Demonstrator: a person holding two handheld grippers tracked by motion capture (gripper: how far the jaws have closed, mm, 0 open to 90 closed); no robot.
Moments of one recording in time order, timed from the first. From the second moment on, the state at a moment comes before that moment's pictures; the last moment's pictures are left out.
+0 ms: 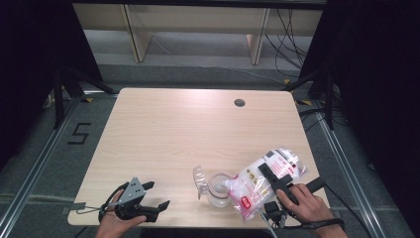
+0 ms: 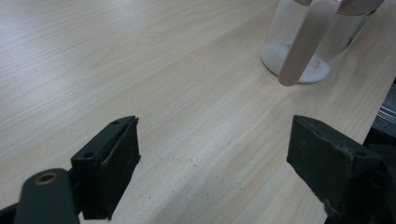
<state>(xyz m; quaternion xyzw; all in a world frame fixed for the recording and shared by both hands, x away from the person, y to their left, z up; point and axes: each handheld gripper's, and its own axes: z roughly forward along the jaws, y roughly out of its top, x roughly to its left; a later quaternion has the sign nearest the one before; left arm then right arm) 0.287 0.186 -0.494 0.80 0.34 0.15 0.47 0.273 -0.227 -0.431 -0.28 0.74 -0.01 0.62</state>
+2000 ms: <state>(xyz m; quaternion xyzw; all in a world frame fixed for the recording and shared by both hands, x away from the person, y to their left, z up) 0.286 0.187 -0.494 0.80 0.35 0.15 0.47 0.274 -0.228 -0.430 -0.28 0.74 -0.01 0.62</state>
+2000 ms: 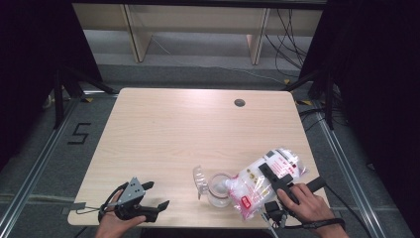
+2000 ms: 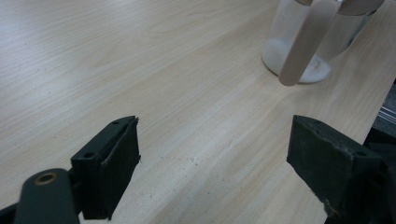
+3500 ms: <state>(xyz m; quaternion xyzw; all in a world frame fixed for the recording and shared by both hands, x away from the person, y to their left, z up) 0.286 0.187 -0.494 0.80 0.35 0.15 0.47 0.274 -0.229 -0.428 -0.28 0.74 -0.01 0.61</state>
